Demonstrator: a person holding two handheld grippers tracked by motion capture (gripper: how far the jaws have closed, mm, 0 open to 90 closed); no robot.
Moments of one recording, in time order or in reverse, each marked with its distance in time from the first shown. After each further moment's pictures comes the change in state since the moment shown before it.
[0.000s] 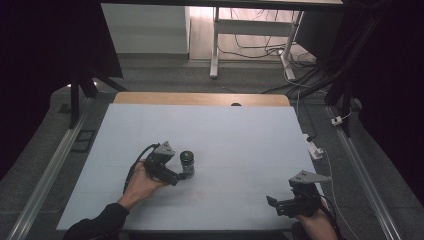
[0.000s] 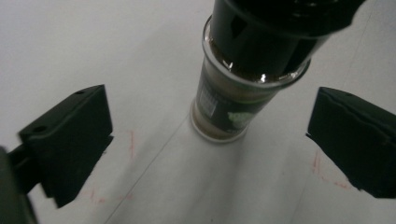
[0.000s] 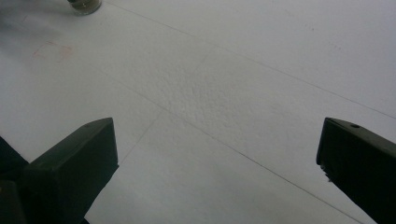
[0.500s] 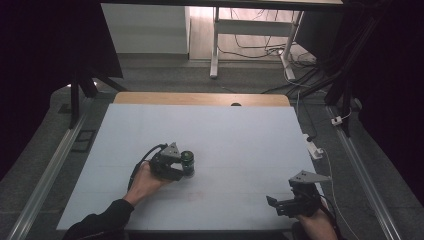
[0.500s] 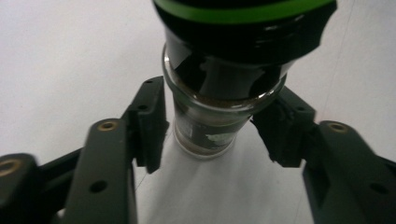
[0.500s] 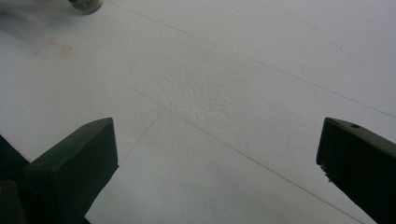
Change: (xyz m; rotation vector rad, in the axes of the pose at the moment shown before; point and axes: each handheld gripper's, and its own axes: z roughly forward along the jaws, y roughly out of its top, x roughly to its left) left arm -0.006 0.008 0.010 0.023 -0.030 0.108; right arm 0.000 0.000 0.000 0.003 0.002 0.000
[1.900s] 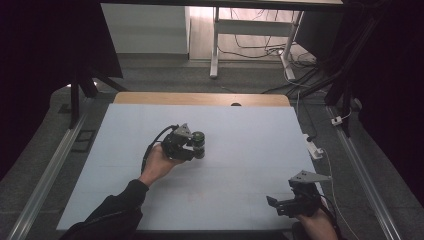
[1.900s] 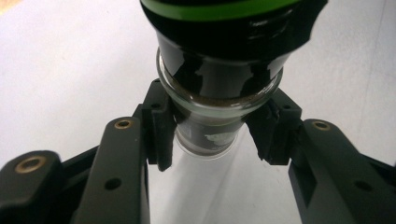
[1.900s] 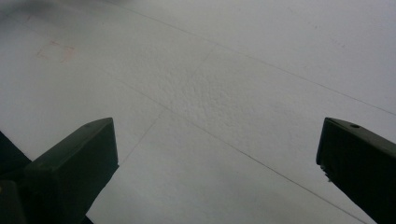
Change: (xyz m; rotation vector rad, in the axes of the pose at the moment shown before) left arm 0.026 0.062 0.008 -0.029 0.023 0.000; right arm -0.001 0.000 0.000 0.004 0.009 0.004
